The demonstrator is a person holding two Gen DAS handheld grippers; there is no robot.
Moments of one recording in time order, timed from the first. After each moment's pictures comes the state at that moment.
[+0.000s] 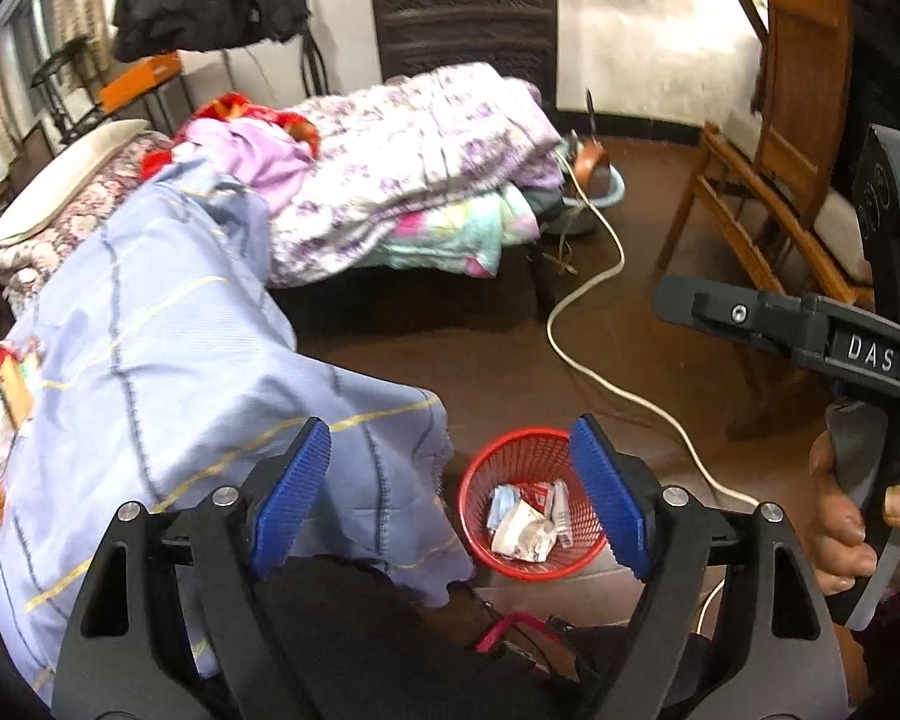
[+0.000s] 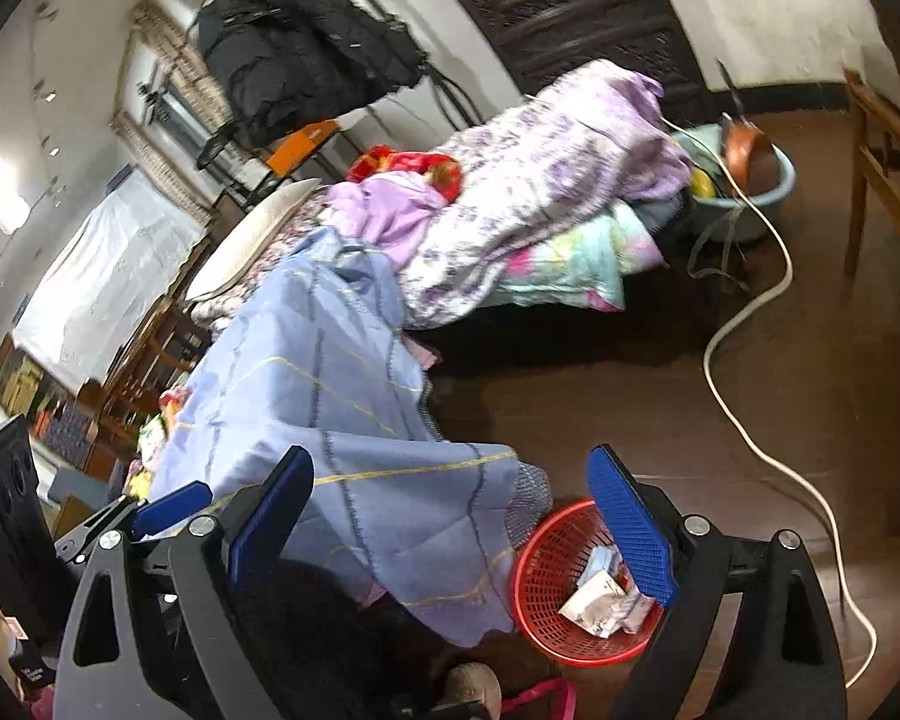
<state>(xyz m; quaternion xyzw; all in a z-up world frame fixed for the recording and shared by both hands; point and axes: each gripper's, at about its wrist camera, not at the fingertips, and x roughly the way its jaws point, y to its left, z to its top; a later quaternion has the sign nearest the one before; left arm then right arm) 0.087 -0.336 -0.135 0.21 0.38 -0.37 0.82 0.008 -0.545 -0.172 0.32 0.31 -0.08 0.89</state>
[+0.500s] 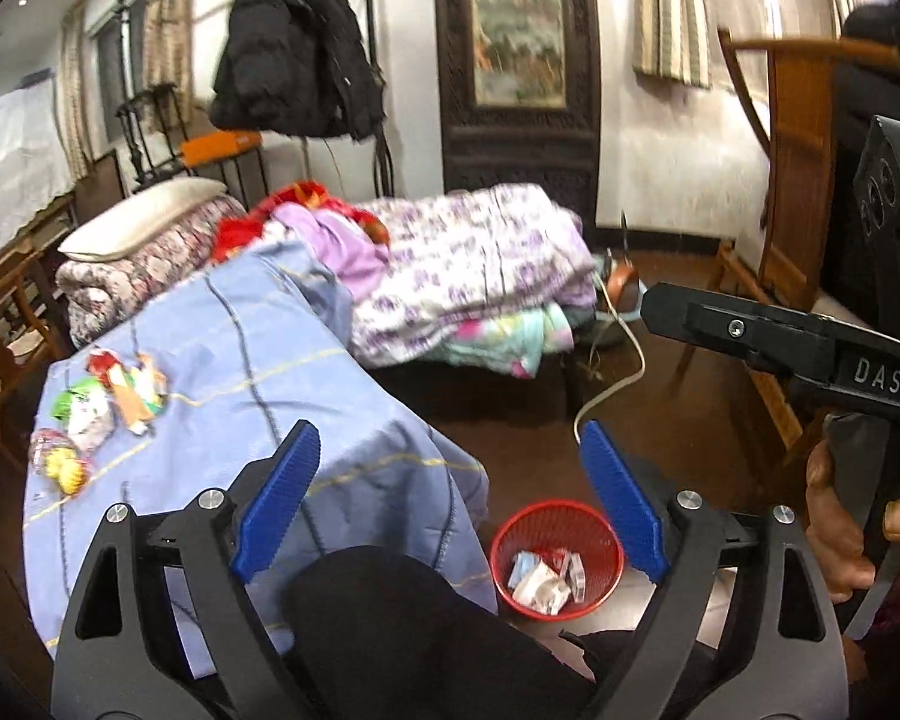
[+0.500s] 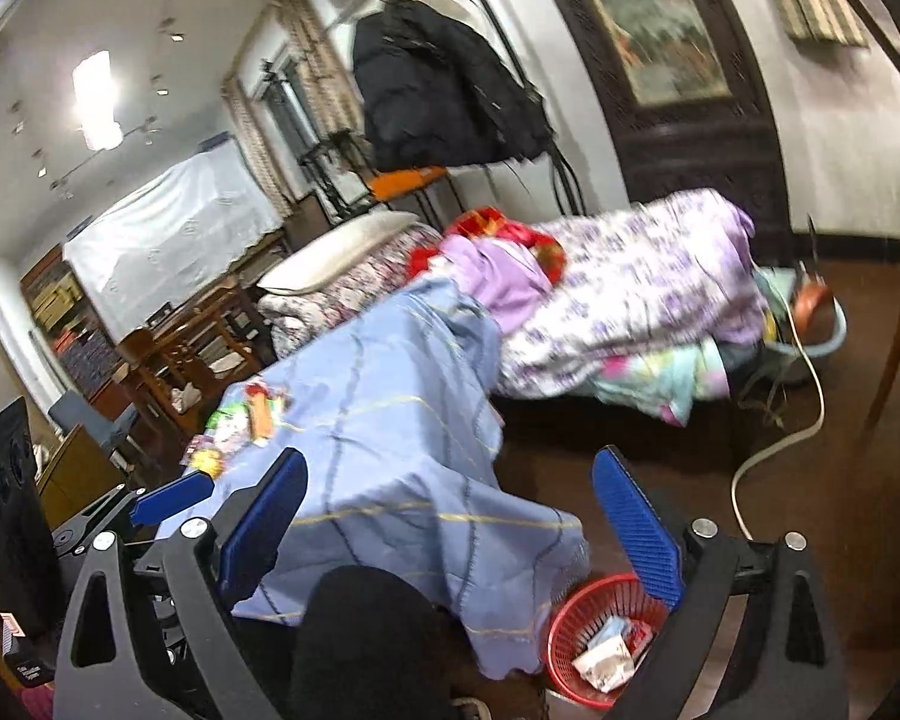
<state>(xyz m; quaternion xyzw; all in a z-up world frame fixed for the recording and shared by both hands) 0.043 -0.242 -0.048 0.13 0.27 -0.34 0.89 -0.010 -0.452 -0.053 0.20 0.23 -0.04 0.95</state>
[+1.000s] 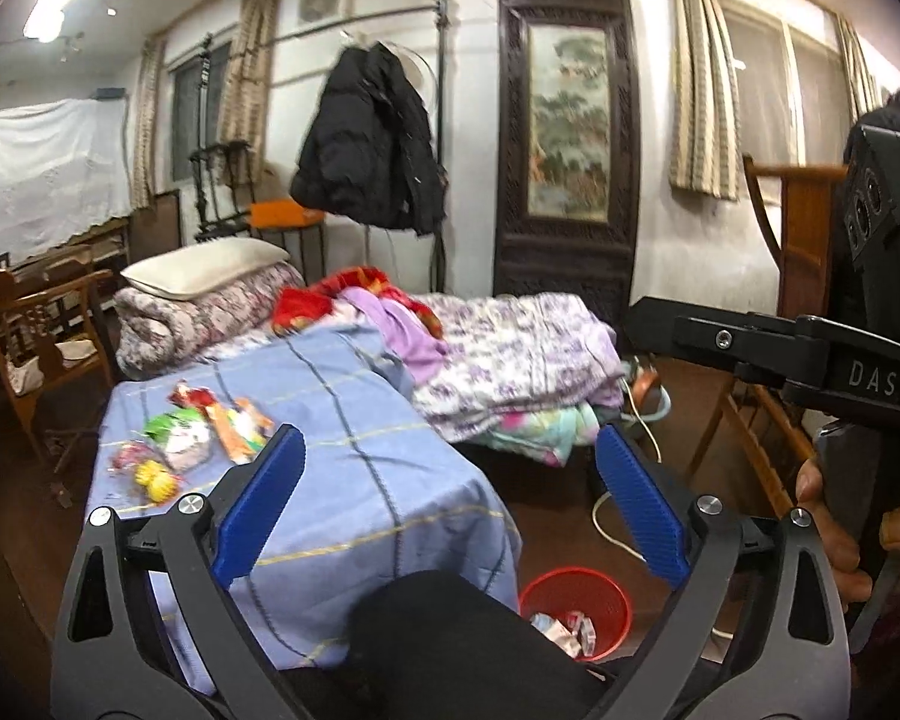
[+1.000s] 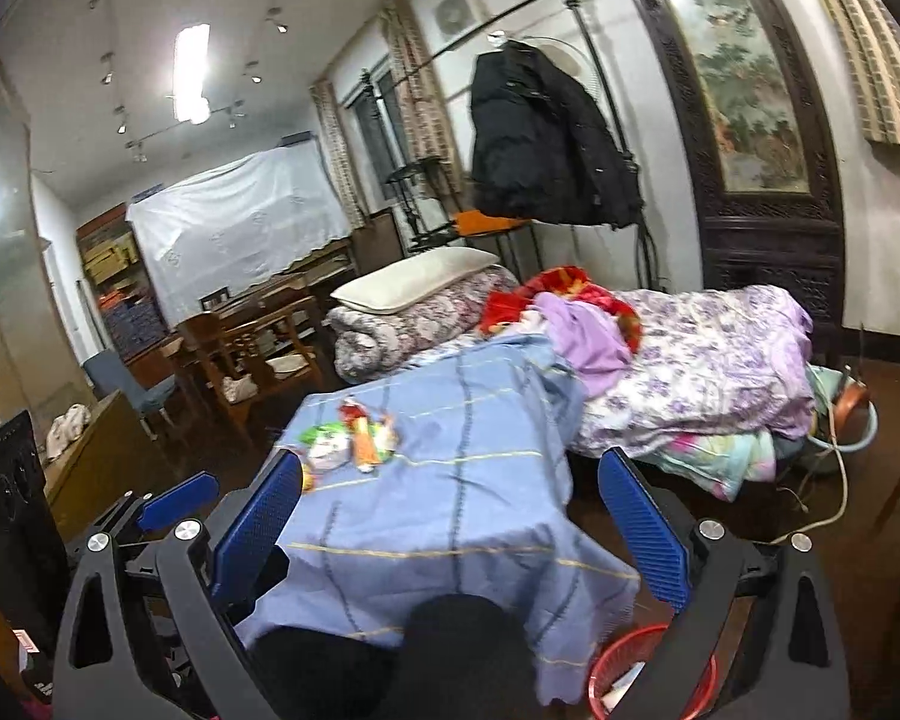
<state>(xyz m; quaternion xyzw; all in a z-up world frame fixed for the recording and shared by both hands) 0.009 -0.135 0.017 0.05 0.18 -0.31 0.93 -0.021 -0.346 0.037 0.13 0.20 0.02 0.97</state>
